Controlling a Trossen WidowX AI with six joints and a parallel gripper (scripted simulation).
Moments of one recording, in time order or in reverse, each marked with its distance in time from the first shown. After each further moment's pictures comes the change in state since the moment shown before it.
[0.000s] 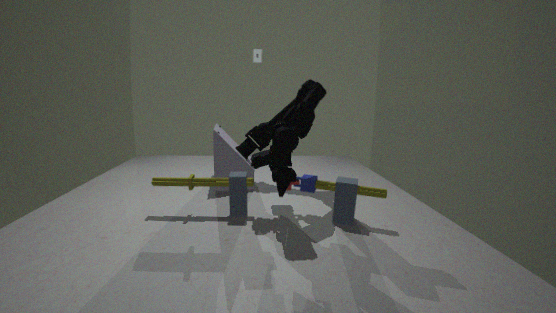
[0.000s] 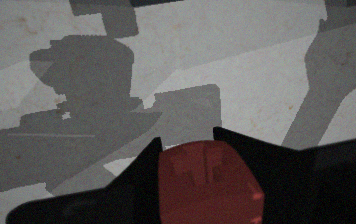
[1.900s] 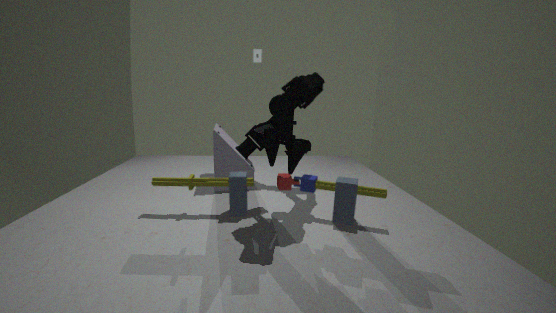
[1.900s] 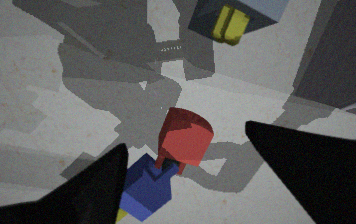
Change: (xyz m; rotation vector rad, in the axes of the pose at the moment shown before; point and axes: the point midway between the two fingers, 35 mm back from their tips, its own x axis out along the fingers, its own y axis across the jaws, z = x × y) arm -0.079 0.008 0.002 -0.522 -0.040 0.021
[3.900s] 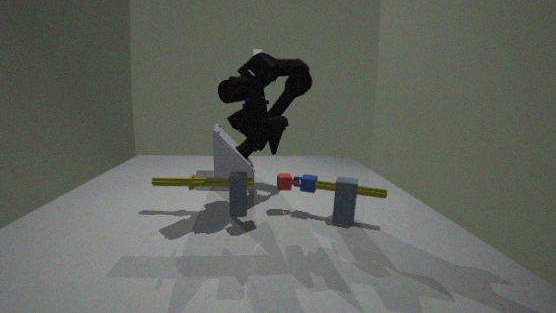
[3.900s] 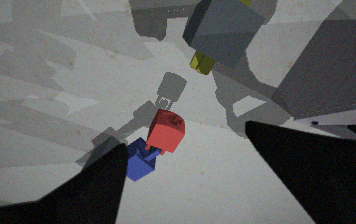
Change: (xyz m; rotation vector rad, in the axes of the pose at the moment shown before) arm -0.049 -0.028 0.051 -0.059 0.196 0.090
